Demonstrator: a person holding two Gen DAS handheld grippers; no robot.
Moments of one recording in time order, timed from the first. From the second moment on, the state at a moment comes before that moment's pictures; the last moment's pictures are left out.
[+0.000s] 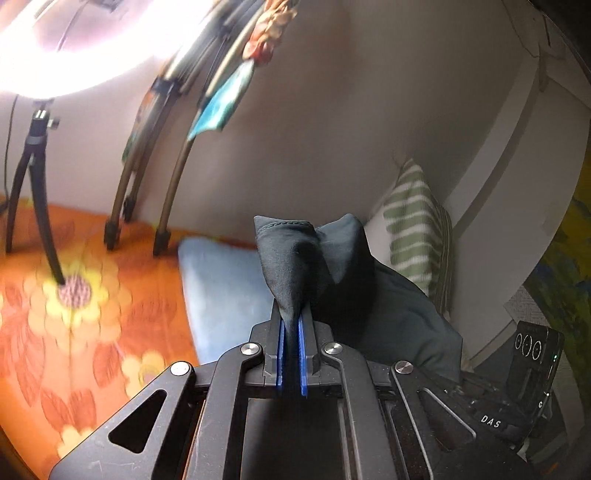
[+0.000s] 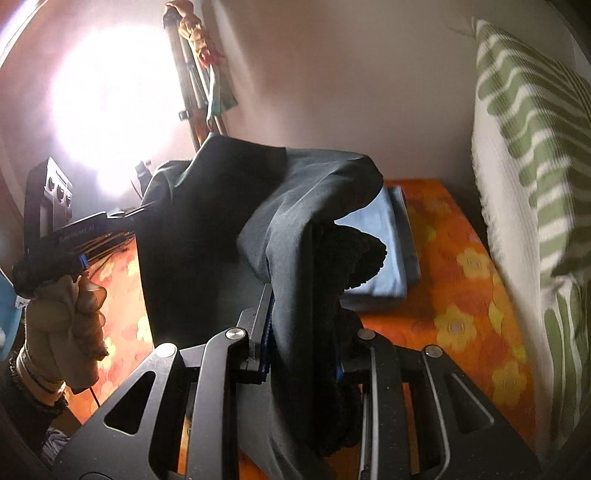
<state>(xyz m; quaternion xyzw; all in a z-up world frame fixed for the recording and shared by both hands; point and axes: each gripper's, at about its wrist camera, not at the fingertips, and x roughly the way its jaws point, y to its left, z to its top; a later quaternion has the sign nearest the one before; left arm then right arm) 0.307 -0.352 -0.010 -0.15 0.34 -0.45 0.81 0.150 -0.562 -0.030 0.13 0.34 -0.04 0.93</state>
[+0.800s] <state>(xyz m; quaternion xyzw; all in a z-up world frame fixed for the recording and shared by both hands) 0.406 -0.427 -0.021 -0.11 0.31 -0.41 0.85 0.300 -0.647 -0.049 0.12 0.36 -0.04 0.92</state>
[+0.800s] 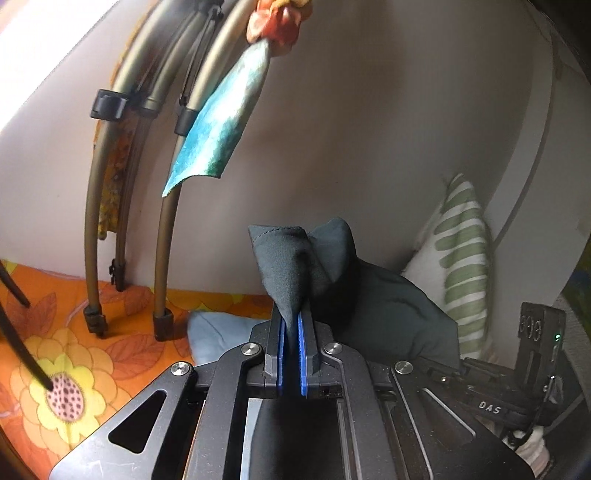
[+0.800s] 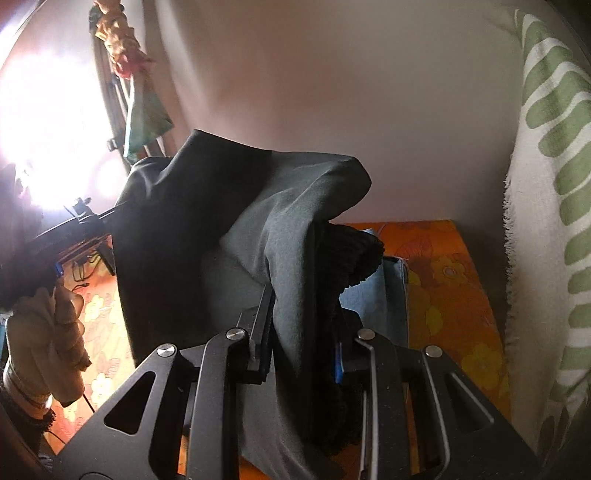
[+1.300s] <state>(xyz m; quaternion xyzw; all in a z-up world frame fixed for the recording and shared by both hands) 0.429 -0.465 -0.068 -0.05 0.35 -0.39 0.85 0.341 -0.672 -0.104 0.12 0.39 -0.05 0.91</state>
